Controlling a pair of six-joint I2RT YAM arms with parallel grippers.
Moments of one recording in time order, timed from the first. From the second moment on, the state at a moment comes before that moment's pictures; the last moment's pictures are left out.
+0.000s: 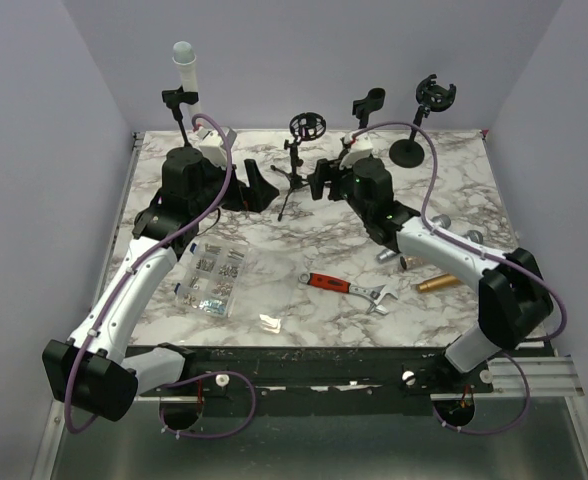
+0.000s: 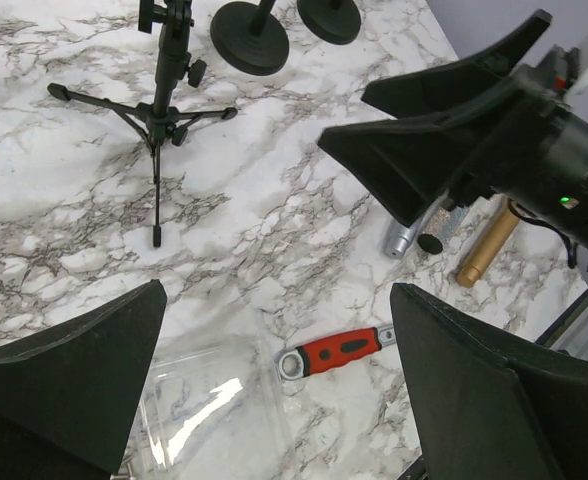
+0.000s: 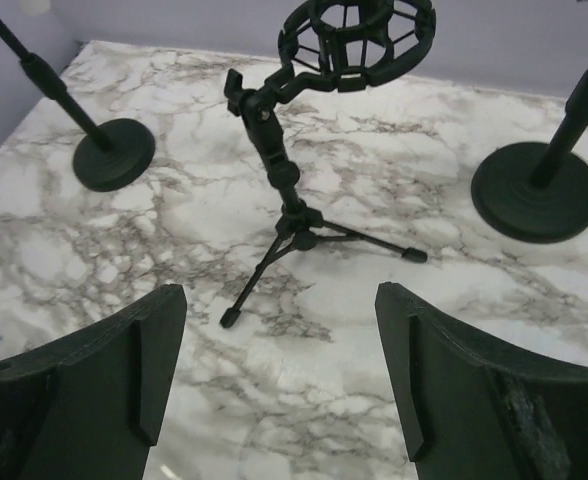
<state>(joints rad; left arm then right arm) -0.32 1.17 1.16 -0.31 0.38 -0.34 0.64 1.62 1.15 0.29 0.22 0.16</state>
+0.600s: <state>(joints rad) -0.31 1.13 1.12 -0.28 0.30 -0.32 0.64 1.16 0.81 0.10 -0.30 0.53</state>
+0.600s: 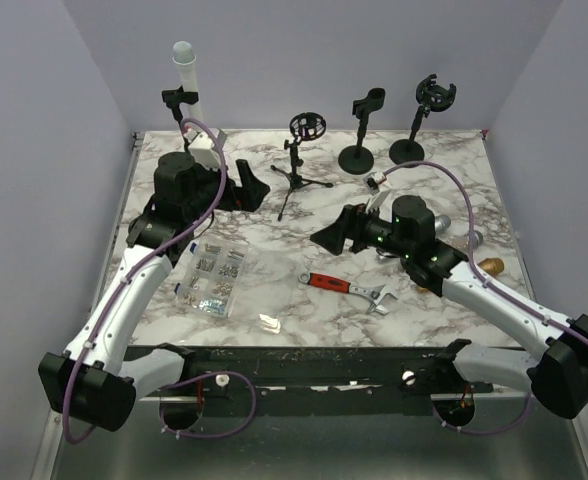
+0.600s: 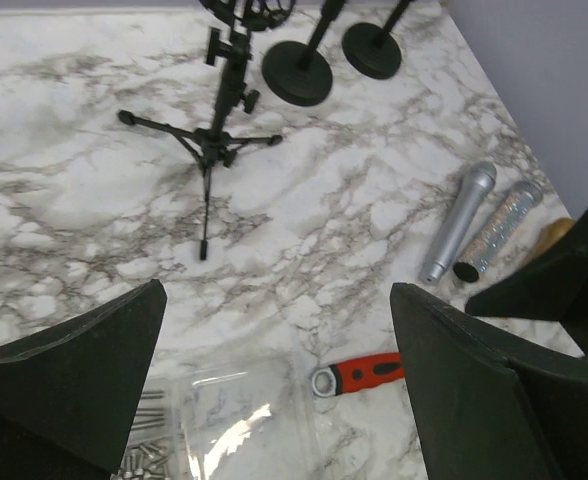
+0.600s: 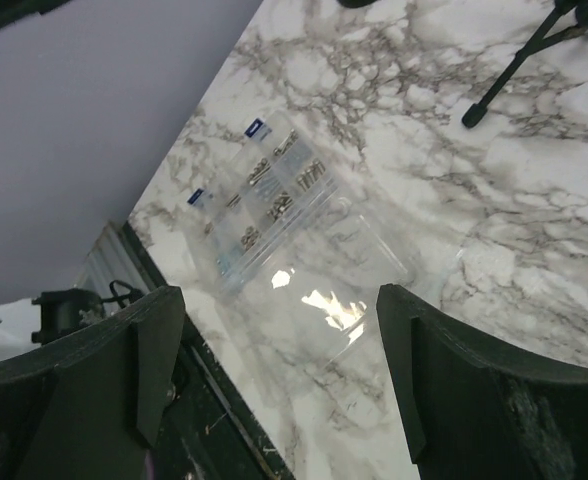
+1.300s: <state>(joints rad) 0.31 1.23 1.33 -0.08 0.54 -0.62 0.64 0.92 0.74 0.09 -0.26 0.50</state>
